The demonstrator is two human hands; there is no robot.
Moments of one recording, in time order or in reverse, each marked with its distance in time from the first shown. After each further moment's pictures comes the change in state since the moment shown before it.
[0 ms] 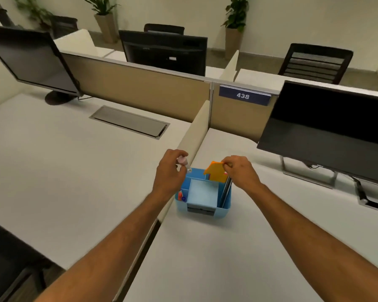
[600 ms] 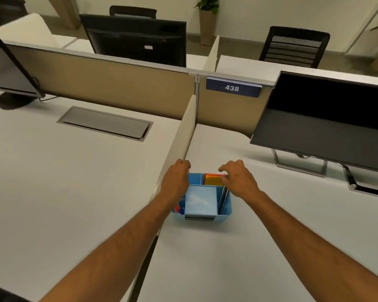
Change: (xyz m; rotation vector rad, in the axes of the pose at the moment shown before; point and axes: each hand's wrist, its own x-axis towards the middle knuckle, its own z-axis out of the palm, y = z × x) left_hand 0.046 -0.053 0.068 0.375 -0.363 -0.019; right_hand 0.012 0.026 0.045 -0.171 -0.037 0.157
